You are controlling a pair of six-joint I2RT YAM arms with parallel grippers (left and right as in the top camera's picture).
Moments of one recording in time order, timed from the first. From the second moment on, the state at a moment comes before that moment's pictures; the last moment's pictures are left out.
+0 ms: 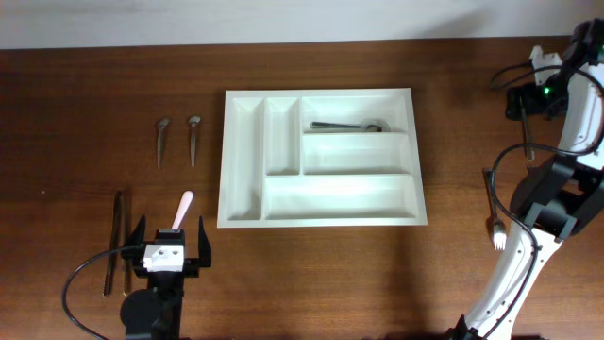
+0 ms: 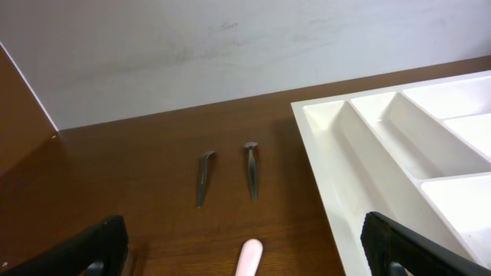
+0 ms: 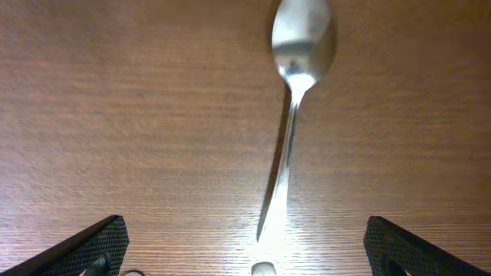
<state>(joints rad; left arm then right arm) 0.03 0.01 0.04 -0.15 -0.01 0.18 -0.46 2.55 2.54 -1.33 -0.02 -0.50</state>
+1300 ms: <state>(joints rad) 0.03 0.01 0.04 -0.14 -0.01 0.18 -0.52 2.69 2.52 -1.23 -0.02 -0.55</state>
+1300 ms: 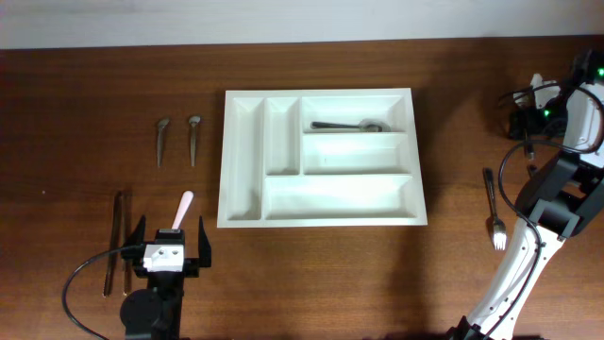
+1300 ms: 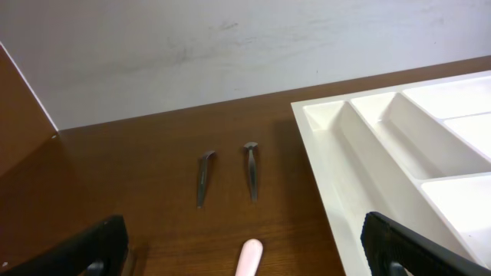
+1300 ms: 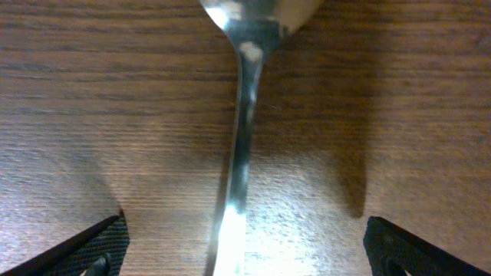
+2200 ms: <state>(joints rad) 0.03 0.01 0.04 -0.15 -0.01 0.18 -0.52 2.69 2.52 -1.24 -0.10 -0.50</state>
